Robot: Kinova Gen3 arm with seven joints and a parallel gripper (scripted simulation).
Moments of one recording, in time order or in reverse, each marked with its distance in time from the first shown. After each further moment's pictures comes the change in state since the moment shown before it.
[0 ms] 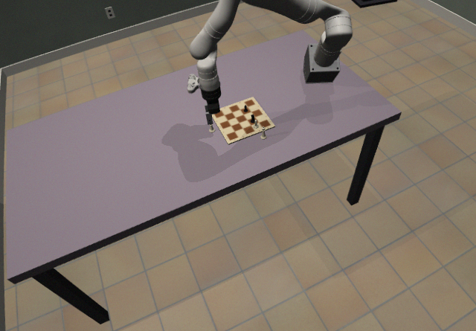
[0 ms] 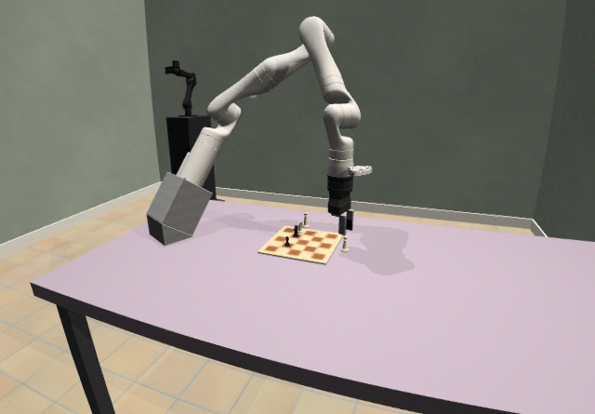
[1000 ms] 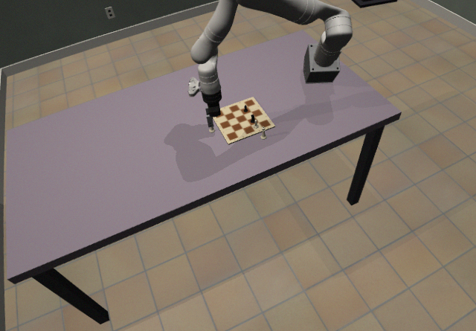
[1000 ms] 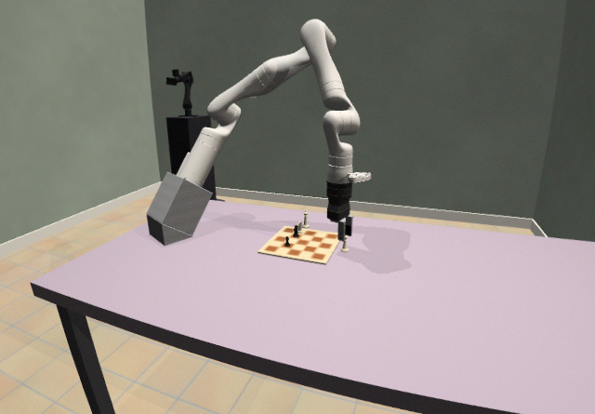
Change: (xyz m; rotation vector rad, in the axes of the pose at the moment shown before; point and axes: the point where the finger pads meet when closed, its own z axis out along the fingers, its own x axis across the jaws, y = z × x) arm 0.003 0.001 0.018 -0.002 0.004 0.002
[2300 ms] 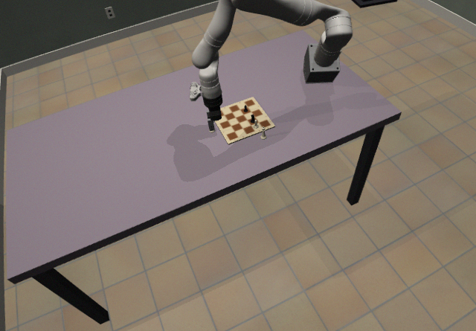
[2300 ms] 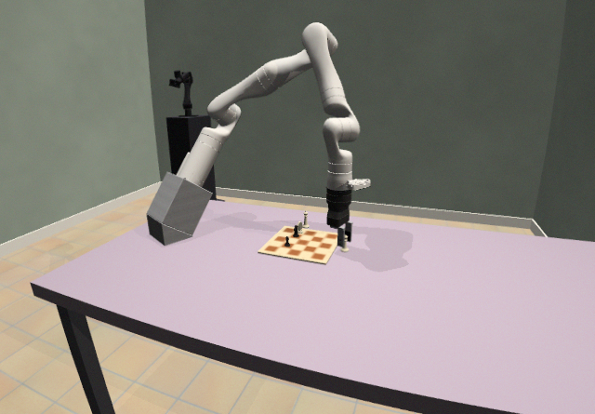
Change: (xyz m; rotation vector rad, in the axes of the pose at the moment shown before) arm -0.001 0.001 0.021 -0.003 -0.003 -0.001
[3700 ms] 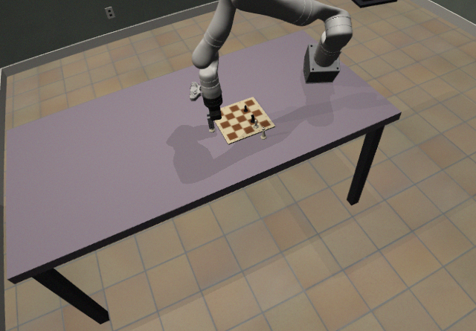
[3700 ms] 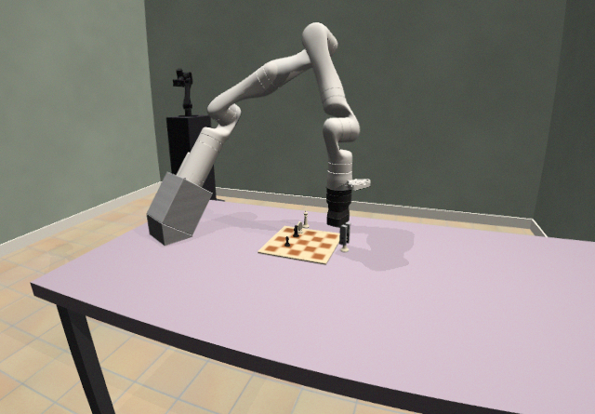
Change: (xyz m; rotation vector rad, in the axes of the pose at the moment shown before) arm 0.000 0.000 0.000 0.000 0.000 0.000
